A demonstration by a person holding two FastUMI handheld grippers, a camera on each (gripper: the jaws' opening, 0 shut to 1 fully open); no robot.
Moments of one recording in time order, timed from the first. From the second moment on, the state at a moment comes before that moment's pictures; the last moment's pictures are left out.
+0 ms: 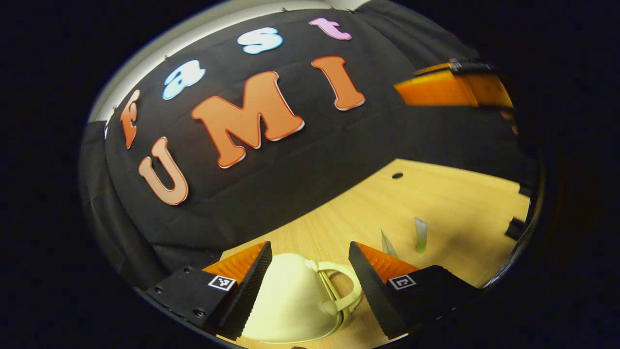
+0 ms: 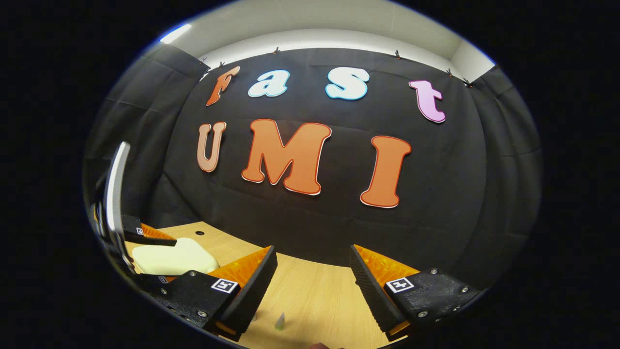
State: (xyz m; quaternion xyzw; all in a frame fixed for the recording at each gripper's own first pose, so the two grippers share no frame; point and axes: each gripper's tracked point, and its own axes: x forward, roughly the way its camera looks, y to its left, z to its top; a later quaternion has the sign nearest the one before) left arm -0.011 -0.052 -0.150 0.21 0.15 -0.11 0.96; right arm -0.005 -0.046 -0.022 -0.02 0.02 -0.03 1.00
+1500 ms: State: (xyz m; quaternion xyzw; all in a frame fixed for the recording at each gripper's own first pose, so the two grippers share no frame) left arm -0.003 -0.055 -0.267 0.46 0.22 -0.11 0.85; right arm -0.025 -0.098 -0.066 0.00 0.04 -0.03 1.00
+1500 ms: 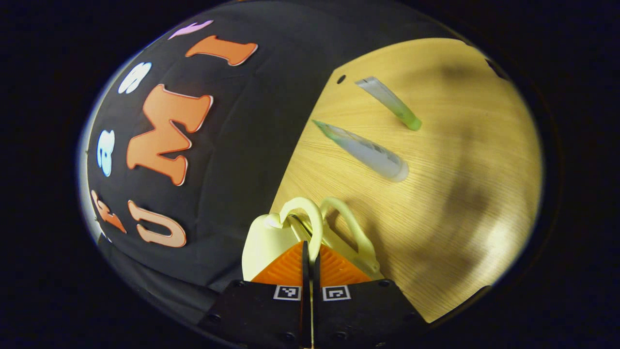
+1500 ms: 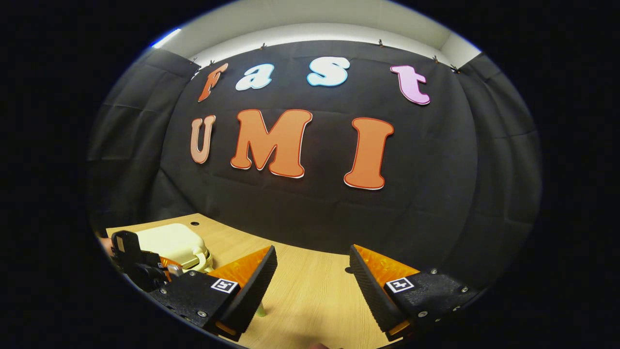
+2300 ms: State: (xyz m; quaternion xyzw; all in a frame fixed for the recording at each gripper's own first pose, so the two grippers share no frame) left arm 0.023 0.082 -0.136 0.29 0.11 -0.08 0.95; right arm 0.011 0.019 -0.037 -0.02 0.06 -0.05 1.00
